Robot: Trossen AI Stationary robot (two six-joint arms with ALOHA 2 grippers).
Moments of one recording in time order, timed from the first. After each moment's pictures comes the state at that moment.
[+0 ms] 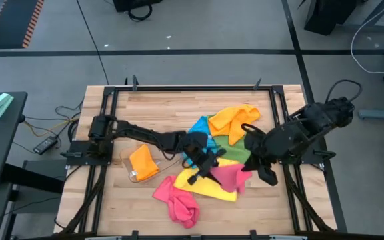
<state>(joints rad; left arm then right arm) -0.12 2.01 1.42 0.37 0.64 0.31 0.51 1.45 1.92 -1.28 -0.01 0.80</state>
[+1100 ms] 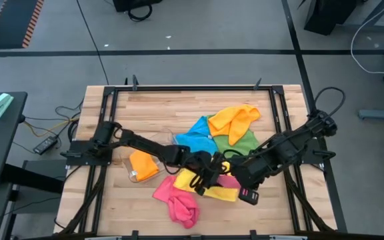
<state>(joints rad) -0.21 2.06 1.45 0.17 0.13 0.41 0.55 1.68 1.92 -1.46 -0.10 0.98</state>
